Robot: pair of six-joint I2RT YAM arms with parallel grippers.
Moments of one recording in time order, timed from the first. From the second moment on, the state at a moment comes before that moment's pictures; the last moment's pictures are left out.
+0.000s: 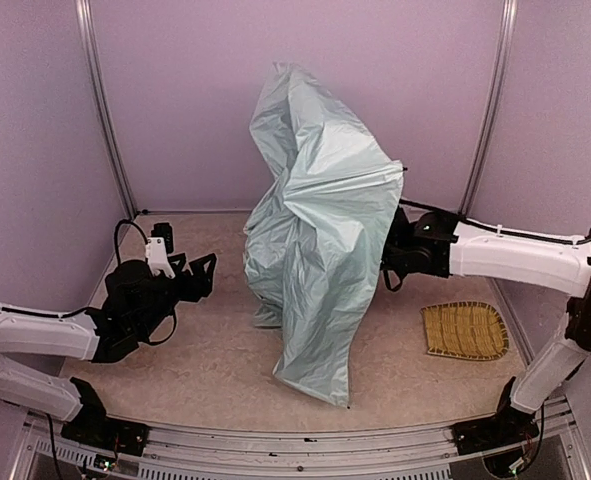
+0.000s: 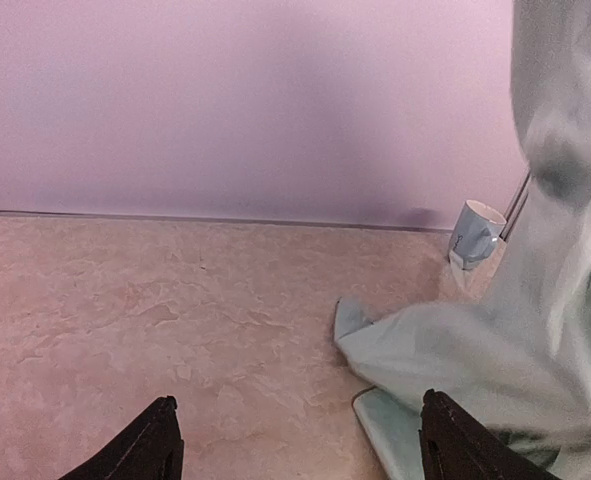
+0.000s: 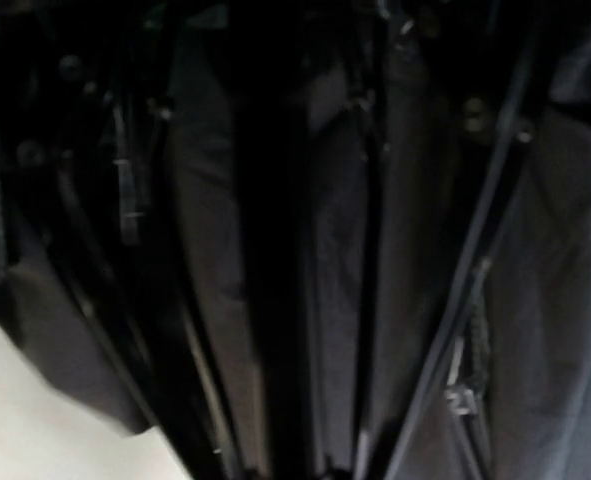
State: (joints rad) left arm -0.73 1.19 0.39 0.72 -0.40 -0.28; right arm 0.95 1.55 1.37 -0.37 0.25 -1.01
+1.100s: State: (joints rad) left arm -0.90 1.15 0.57 0.54 -0.16 -0.07; right arm 1.02 1.63 1.00 -0.18 -0.01 -0.50
